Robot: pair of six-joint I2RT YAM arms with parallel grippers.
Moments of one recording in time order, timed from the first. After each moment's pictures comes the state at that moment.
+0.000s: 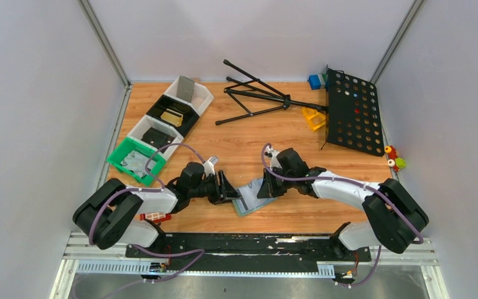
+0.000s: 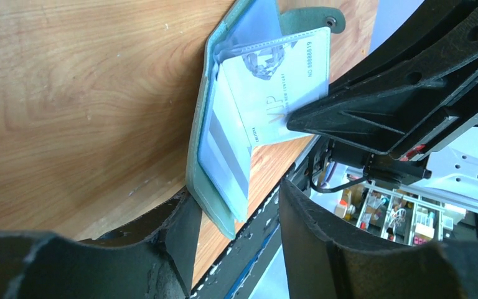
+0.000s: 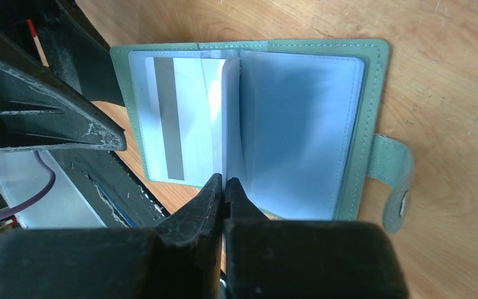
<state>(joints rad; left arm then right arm) -0.65 1.35 0.28 0.49 0.51 -1.03 0.71 1.39 0.61 -0.09 -0.41 0.52</state>
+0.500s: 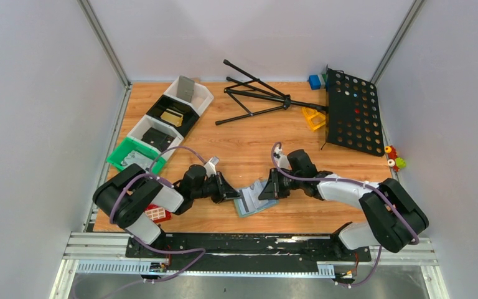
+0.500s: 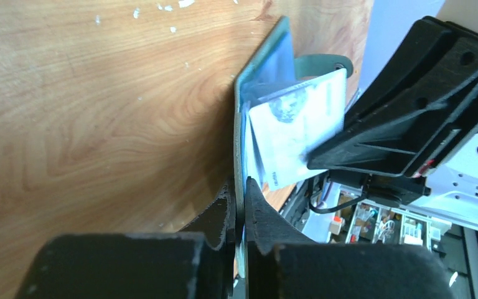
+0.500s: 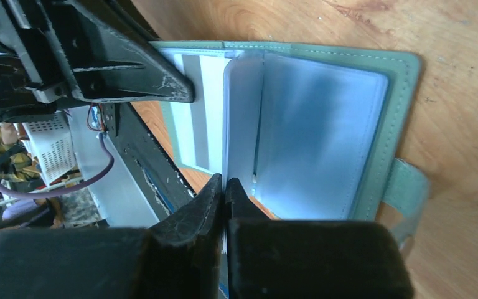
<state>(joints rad) -0.67 1.55 0.25 0.79 0.47 -1.09 0.59 1.39 0.50 0.08 -0.63 0.63</state>
